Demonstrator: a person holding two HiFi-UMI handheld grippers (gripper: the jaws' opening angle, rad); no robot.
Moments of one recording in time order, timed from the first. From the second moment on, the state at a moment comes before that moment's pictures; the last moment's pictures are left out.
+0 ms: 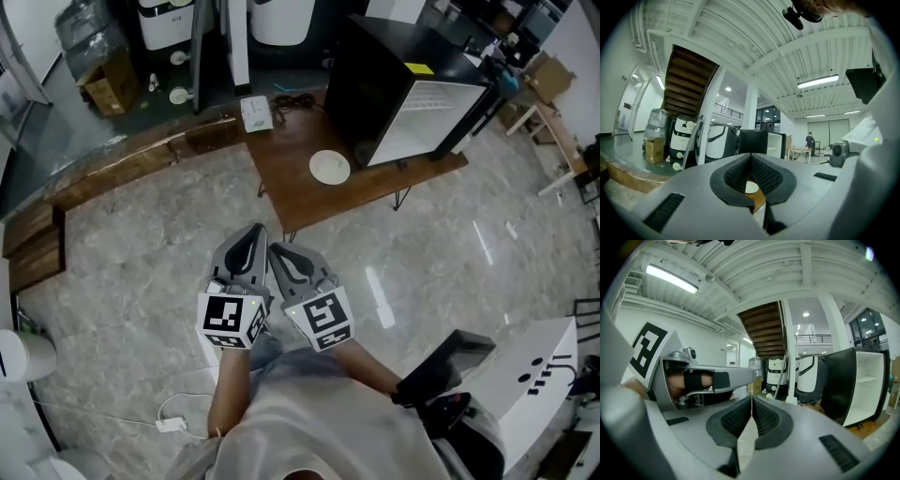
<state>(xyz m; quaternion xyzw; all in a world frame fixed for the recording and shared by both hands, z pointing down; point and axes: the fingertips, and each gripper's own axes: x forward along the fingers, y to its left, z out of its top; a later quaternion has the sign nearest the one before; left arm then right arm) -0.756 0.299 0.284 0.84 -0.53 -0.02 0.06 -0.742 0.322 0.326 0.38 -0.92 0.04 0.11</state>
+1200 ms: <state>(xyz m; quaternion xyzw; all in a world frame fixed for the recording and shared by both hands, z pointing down) -0.746 -0.064 0.375 0.92 -0.38 0.03 0.12 -0.728 -0.042 0.417 0.52 -0.83 0.15 0.10</state>
